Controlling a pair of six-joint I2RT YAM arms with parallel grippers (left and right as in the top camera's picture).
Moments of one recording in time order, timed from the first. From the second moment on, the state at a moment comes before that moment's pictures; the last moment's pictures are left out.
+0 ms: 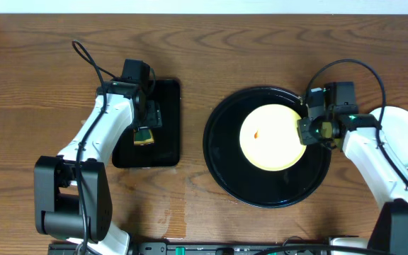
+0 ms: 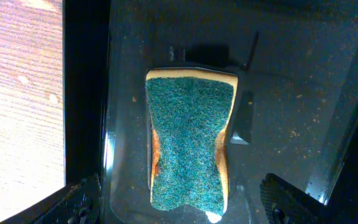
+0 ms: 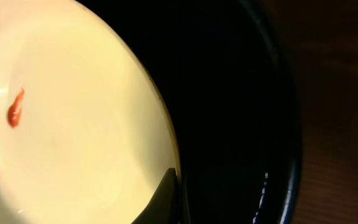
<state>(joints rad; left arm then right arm) -0.13 1.75 1.20 -0.85 -0.14 -0.28 0.06 1.53 0.92 -0.59 -0.11 -0.13</state>
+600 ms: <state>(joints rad) -0.13 1.75 1.20 -0.85 -0.14 -0.28 0.06 1.57 0.92 -0.61 -0.10 0.01</state>
